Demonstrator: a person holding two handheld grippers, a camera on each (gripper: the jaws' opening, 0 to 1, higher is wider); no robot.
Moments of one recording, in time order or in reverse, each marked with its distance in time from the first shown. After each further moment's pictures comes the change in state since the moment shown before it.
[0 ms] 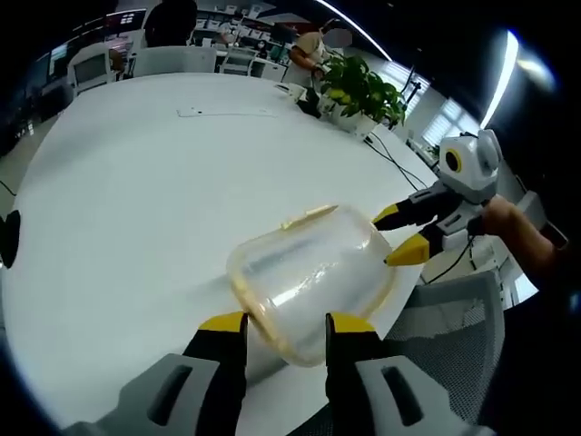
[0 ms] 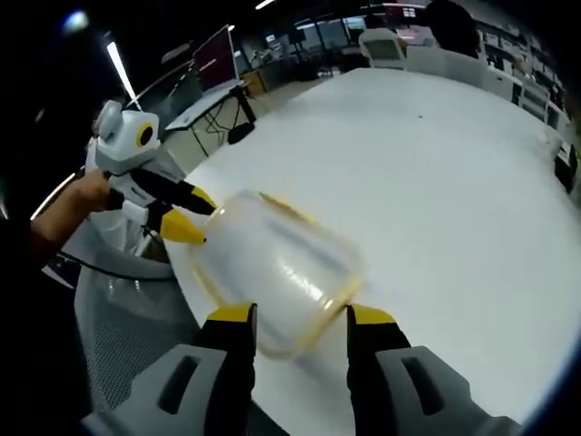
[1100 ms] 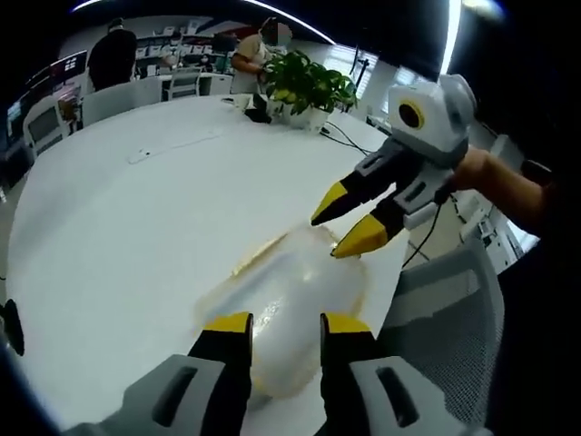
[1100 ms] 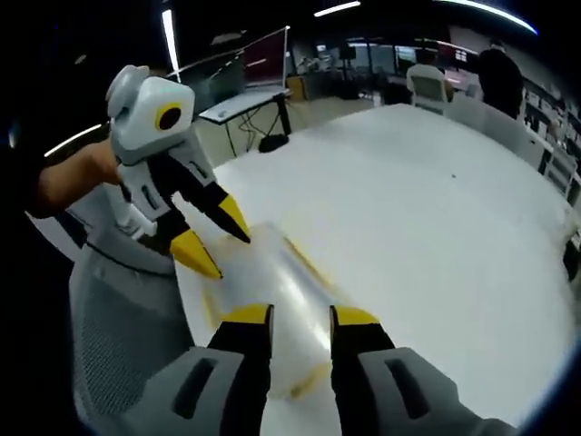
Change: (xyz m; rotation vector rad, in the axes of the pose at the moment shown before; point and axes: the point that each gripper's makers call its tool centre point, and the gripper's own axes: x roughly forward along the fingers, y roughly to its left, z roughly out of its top) left arm 0.013 -0.040 0.028 0.287 -0.002 -0.100; right arm 0.011 0.016 0.045 -0.261 -0.055 0.052
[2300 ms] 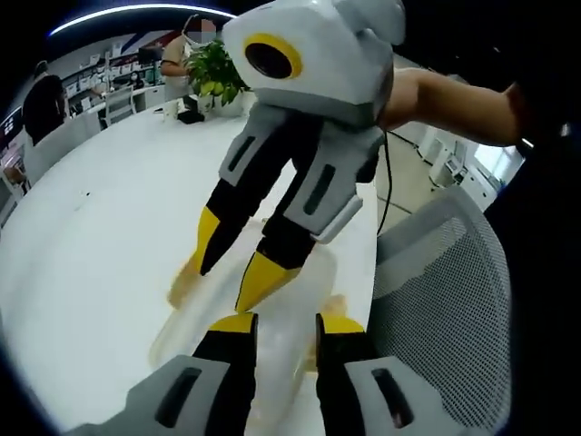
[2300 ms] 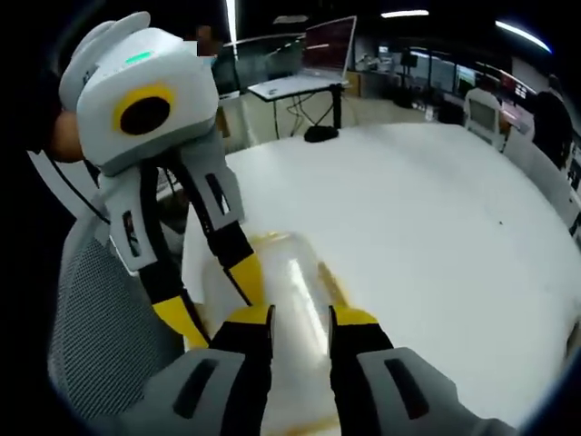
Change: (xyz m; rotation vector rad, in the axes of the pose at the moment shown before) left arm 0.024 -0.036 -0.003 0.264 0.069 -0.127; right arm 0.038 0.016 0.014 -0.236 0.057 0.139
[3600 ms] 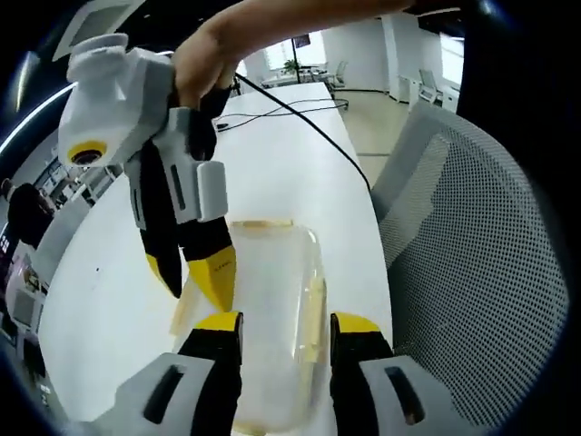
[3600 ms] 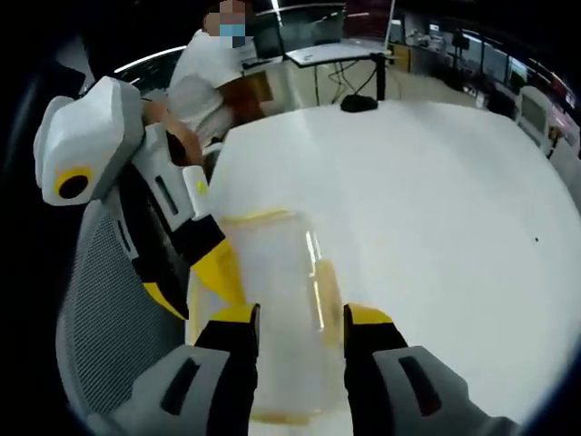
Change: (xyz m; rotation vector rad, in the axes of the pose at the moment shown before) left arm 0.007 -0.011 -0.009 0.428 -0.001 0.103; right arm 0.011 -0.013 -0.008 -0.099 0.186 0.221
